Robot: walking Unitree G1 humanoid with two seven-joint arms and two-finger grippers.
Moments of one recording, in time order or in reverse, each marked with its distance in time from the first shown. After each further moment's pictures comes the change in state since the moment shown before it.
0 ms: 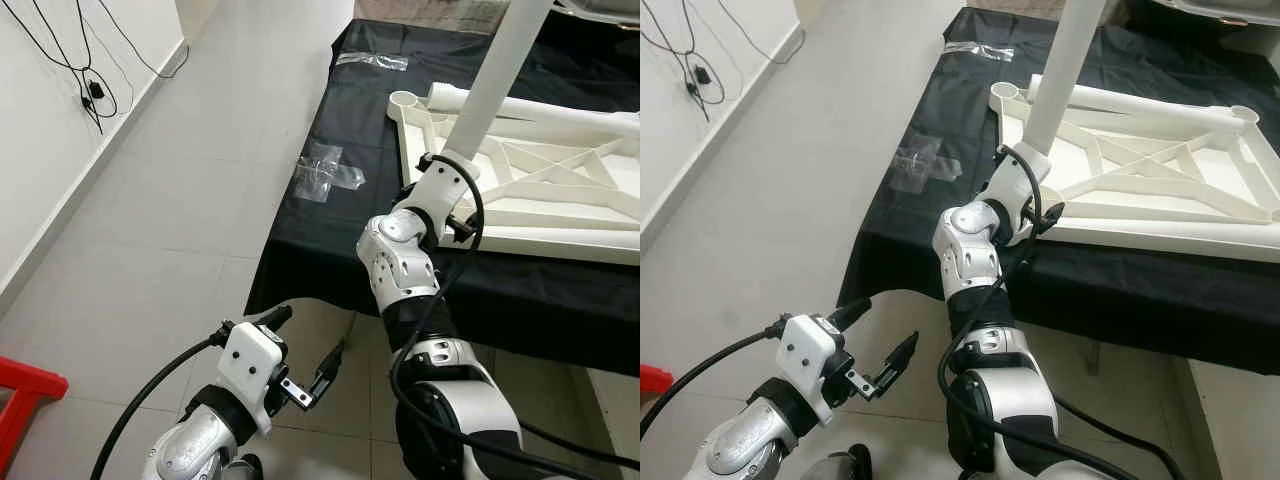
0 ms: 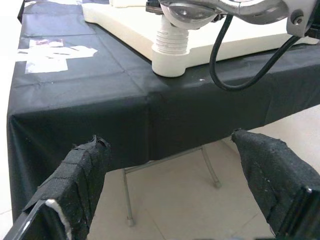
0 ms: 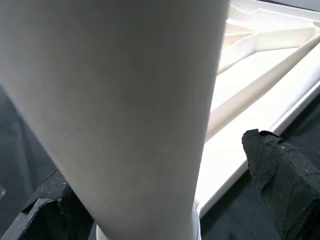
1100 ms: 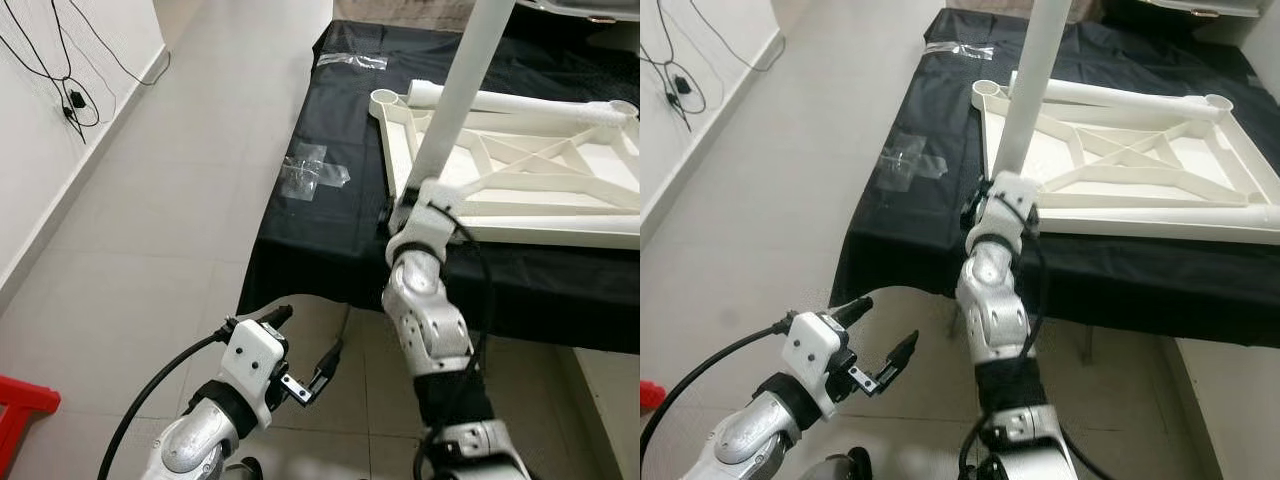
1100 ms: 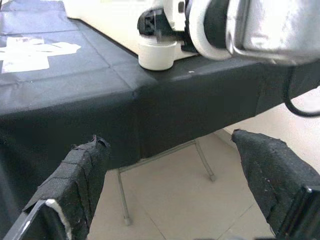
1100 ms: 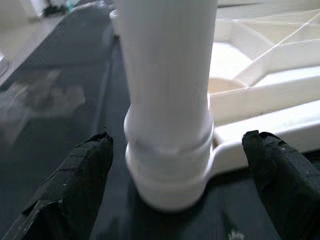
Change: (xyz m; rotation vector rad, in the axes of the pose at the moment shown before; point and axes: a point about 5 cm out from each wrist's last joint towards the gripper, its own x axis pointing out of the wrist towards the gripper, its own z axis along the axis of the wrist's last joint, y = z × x) left arm 0.008 0.006 -0.007 0.012 0.013 -0.005; right arm -0.024 -0.039 -0.035 -0.145 0.020 0.548
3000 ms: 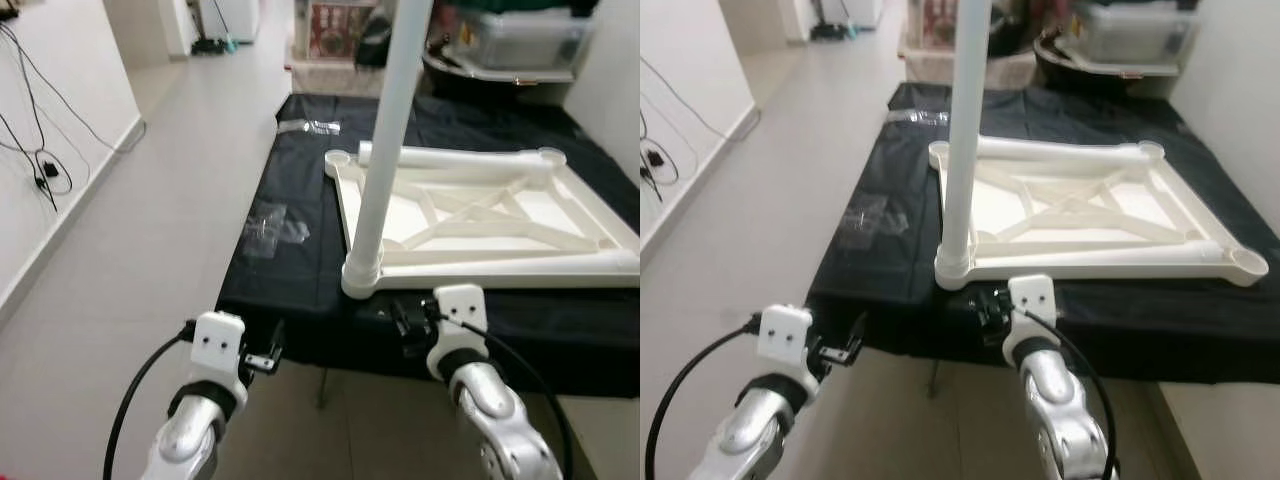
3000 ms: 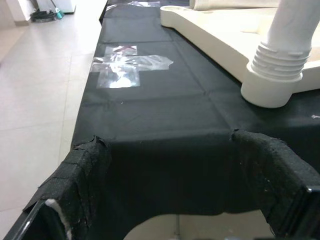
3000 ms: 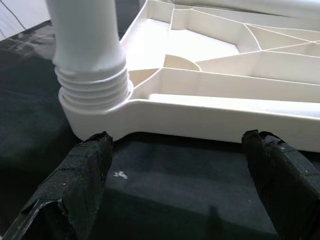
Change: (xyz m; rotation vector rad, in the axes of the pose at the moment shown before) left arm -0.003 0.035 -0.029 -0.099 0.109 0.439; right arm -0.055 -0.078 -0.060 -0.235 0.127 0.304
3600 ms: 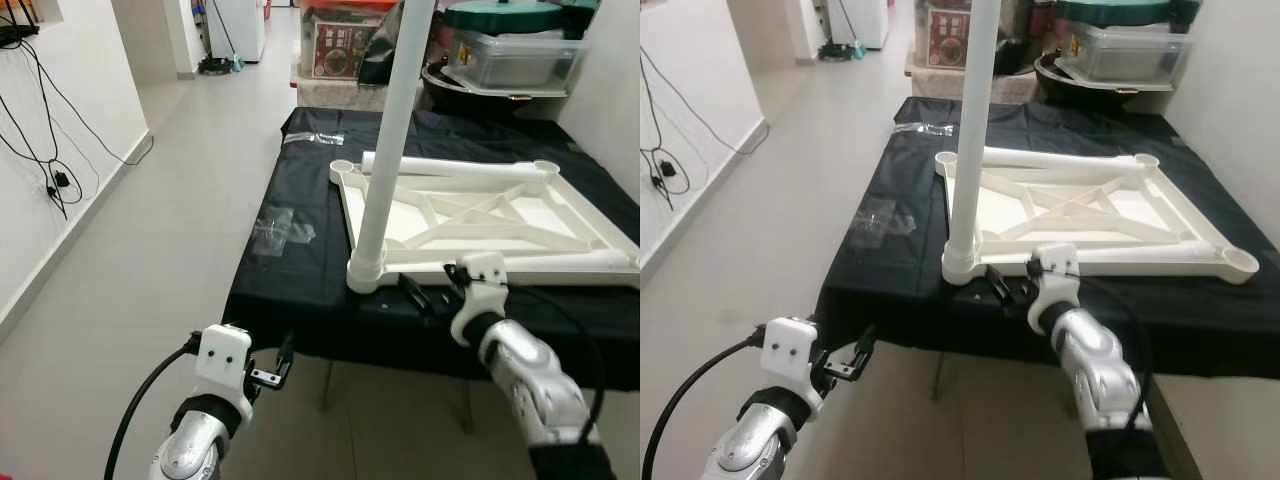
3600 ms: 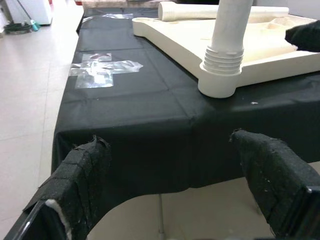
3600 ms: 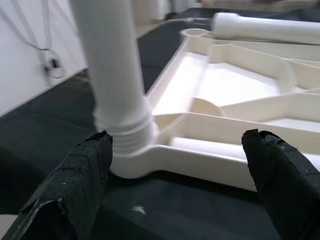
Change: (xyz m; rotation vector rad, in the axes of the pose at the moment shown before) left arm -0.006 -0.013 0.006 0.013 -0.026 -0.096; right arm 0.045 -0.049 0.038 0.072 -0.068 0.262
